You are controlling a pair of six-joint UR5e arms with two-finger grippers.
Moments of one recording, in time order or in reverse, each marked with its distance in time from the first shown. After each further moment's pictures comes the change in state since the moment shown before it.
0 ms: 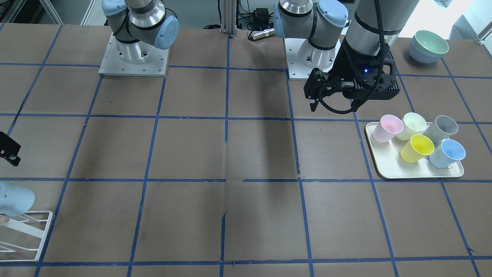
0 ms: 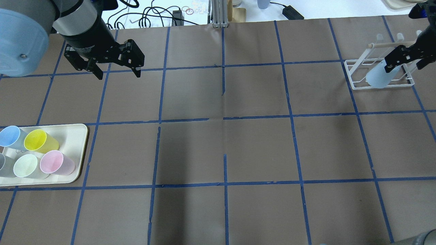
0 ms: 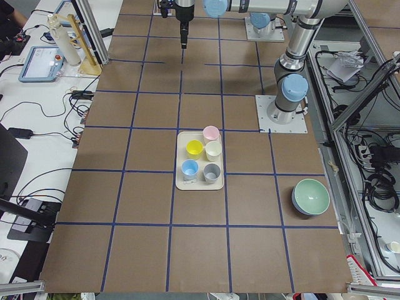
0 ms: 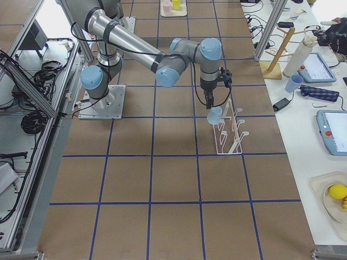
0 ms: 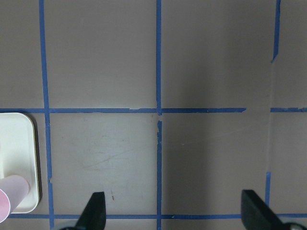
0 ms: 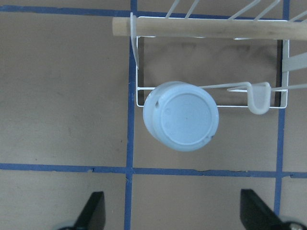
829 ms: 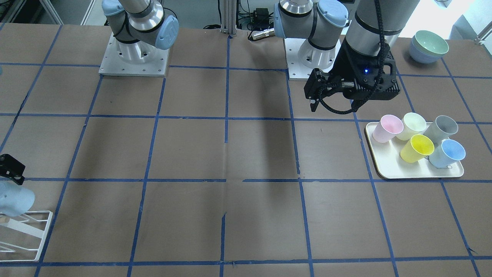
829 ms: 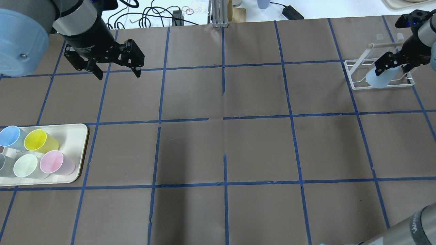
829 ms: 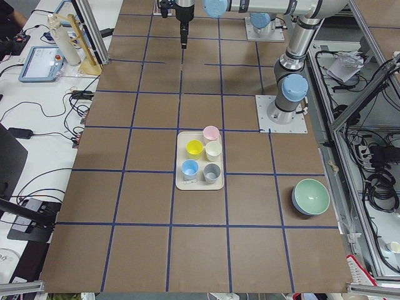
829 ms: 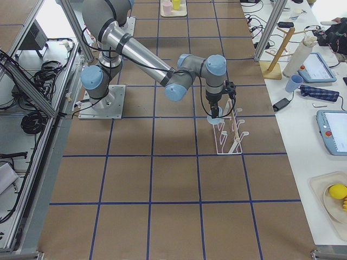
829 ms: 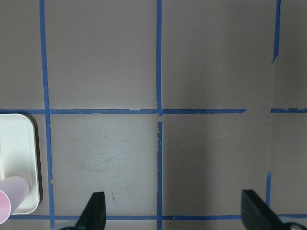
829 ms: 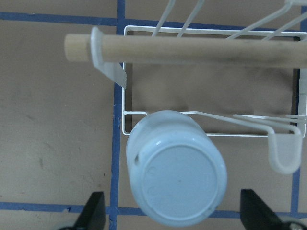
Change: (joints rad) left arm 0.000 0.000 0.000 0.000 0.000 0.000; right arm 0.003 0.116 0.001 -0.131 0.008 -0.005
